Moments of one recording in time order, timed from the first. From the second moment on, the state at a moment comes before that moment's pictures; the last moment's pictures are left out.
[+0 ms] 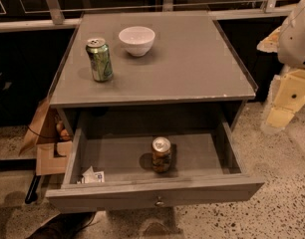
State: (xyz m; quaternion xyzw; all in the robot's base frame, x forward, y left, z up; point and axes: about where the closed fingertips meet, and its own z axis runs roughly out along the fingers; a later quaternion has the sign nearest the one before) arm 0.438 -0.217 0.977 -0.60 0.78 -0.03 0.16
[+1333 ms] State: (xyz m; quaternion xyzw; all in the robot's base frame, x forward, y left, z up) arm 0.451 -0.205 0.940 -0.56 0.80 0.00 0.21
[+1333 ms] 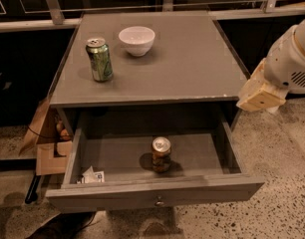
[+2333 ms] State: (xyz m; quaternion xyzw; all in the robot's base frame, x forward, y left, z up) arm 0.471 -0.139 0.824 -0.52 0.81 0.10 0.26
